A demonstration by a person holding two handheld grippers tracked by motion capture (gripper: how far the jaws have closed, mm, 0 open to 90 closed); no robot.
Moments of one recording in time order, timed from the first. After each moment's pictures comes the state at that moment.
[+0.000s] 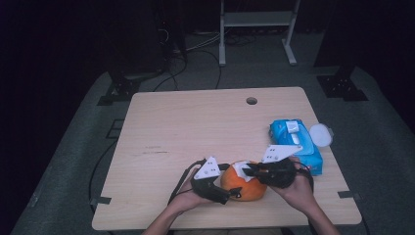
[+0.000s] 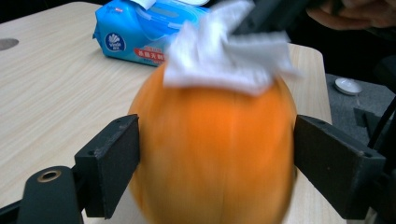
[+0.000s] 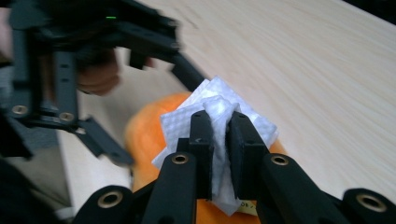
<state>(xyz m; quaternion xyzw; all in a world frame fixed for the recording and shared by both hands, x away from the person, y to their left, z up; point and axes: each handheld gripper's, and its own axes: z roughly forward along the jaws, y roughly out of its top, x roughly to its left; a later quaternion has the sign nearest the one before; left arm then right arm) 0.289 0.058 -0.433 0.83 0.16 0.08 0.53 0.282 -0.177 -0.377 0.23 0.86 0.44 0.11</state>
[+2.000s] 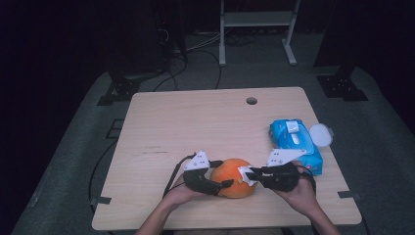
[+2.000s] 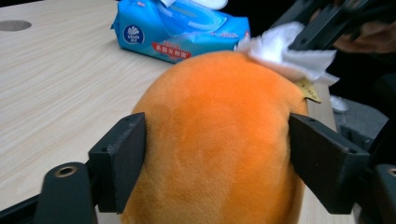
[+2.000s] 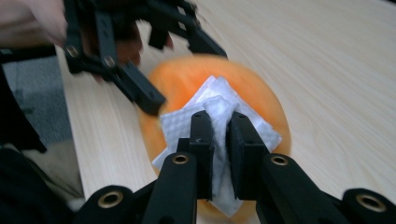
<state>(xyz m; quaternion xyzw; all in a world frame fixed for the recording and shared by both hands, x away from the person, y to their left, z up) 0.308 0.081 -0.441 0.81 0.19 0.05 0.55 0.280 -0.190 -0.390 0.24 0.85 0.45 0.10</state>
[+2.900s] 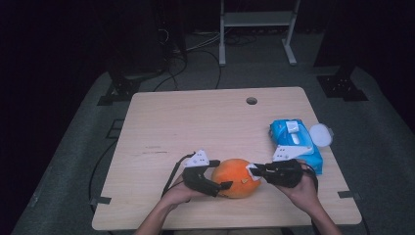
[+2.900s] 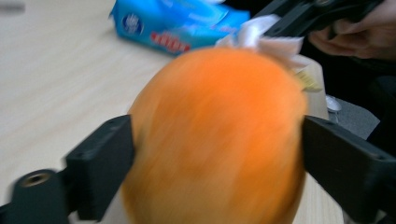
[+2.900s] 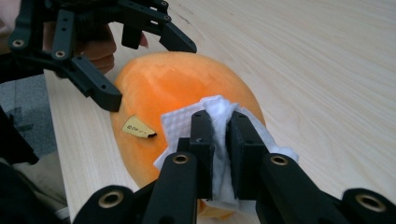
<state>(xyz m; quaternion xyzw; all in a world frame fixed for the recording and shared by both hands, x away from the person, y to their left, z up) 0.315 0.086 -0.443 0.82 0.24 0.01 0.52 0.293 -0.208 -0.402 0.27 0.84 0.46 0.09</state>
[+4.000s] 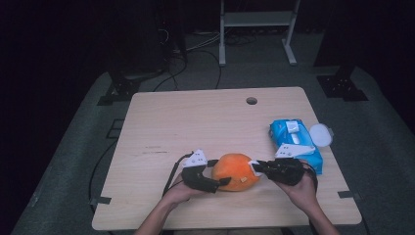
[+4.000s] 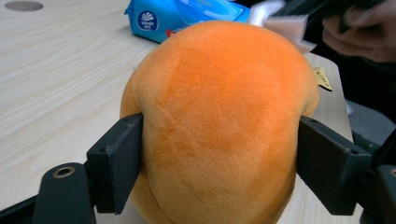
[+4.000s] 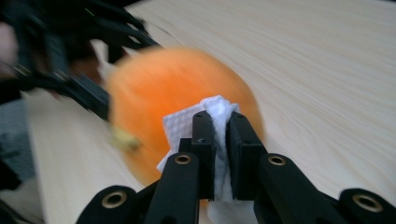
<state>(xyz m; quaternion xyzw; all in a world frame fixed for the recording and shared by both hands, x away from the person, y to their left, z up) 0.316 0.086 -0.449 0.82 0.22 0.05 0.54 0.299 -0.210 -0.407 0.31 0.81 0.48 0.10</state>
